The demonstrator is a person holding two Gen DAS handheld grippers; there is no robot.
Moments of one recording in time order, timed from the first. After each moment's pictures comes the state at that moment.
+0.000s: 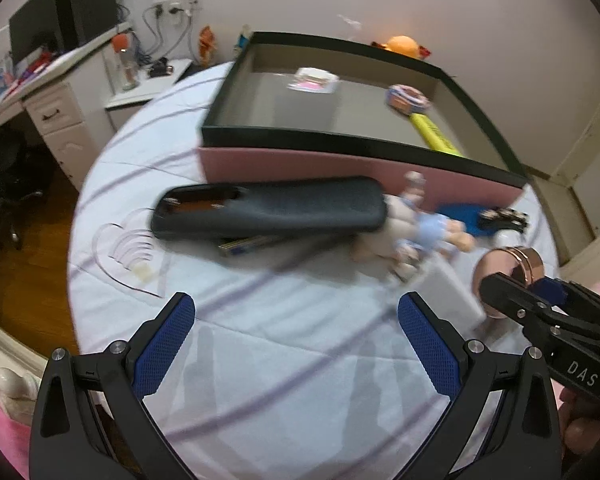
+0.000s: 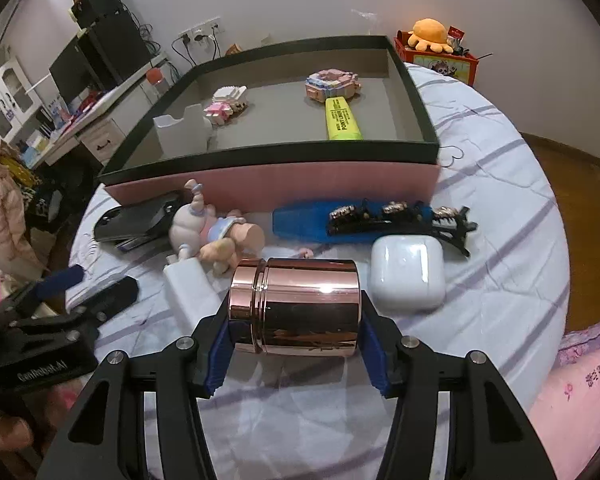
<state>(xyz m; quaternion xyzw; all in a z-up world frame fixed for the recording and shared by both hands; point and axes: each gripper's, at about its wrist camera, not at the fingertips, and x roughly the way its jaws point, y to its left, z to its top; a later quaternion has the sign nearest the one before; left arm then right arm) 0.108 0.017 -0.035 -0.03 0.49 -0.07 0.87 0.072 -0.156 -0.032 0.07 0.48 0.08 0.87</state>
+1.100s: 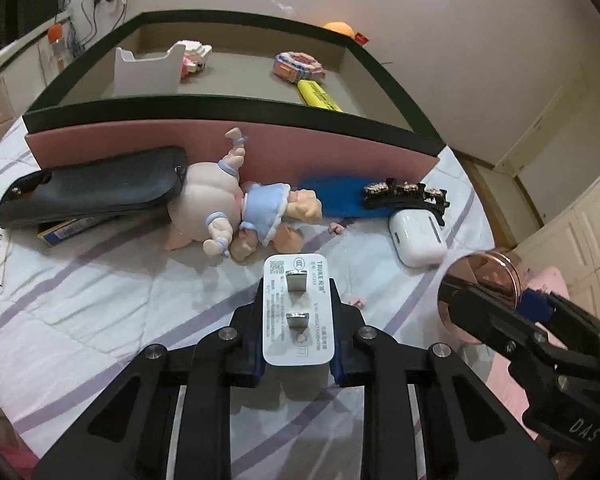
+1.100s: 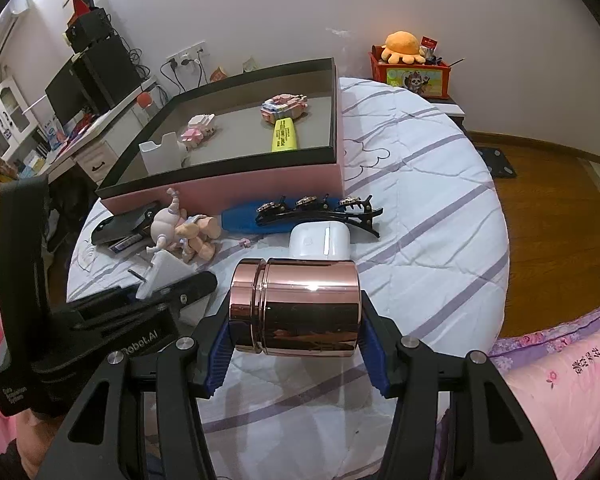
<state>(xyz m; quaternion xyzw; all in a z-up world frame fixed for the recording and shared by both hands) 0.112 -0.062 -0.053 -0.07 0.49 -0.17 0.85 0.048 -0.199 -0.022 0.09 0.46 0.06 0.88</state>
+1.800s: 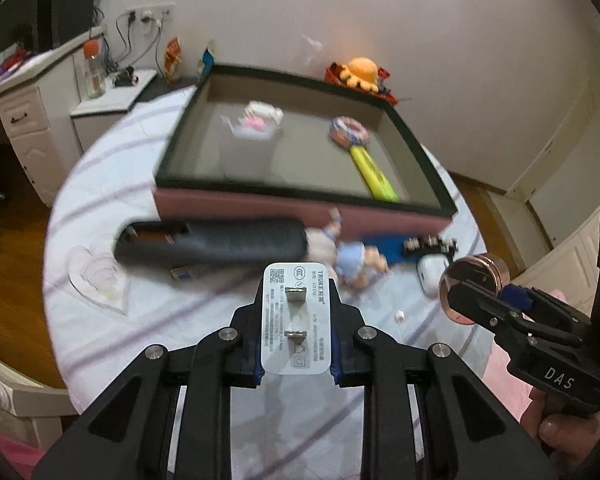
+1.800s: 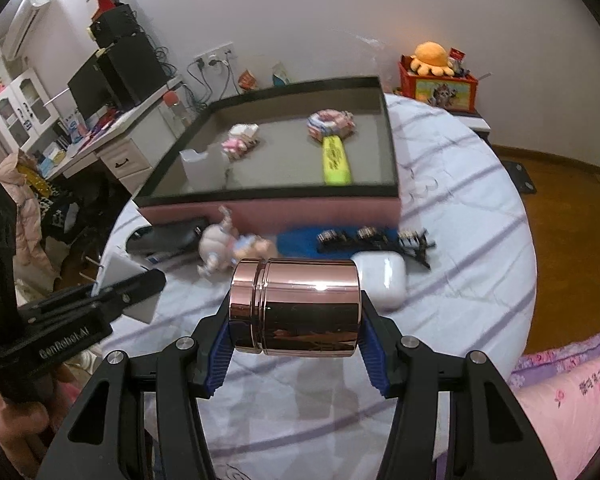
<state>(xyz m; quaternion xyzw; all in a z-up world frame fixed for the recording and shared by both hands) 0.108 0.015 0.010 -0.08 0.46 -0.14 0.87 0.065 -0.169 0.006 0.08 0.45 0.11 0.88</state>
